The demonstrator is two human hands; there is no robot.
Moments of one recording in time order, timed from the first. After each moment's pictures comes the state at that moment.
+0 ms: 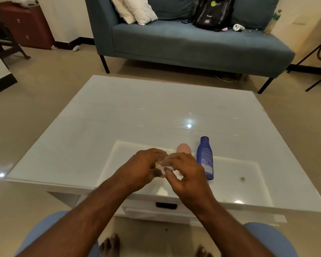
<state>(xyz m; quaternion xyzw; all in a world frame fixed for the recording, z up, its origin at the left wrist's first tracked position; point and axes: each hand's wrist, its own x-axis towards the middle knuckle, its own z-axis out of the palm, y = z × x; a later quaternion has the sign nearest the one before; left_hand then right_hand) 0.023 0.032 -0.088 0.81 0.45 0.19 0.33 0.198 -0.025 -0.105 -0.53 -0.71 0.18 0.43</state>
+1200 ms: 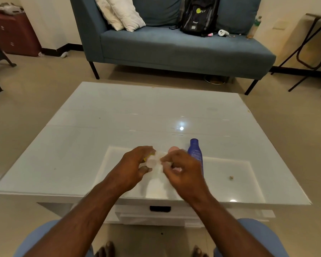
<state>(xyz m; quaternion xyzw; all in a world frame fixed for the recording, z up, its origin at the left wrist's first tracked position) 0.017 0.039 -0.099 0.76 0.49 0.25 0.34 0.216 -0.017 -0.097 -0.58 -0.66 0.21 0.43</state>
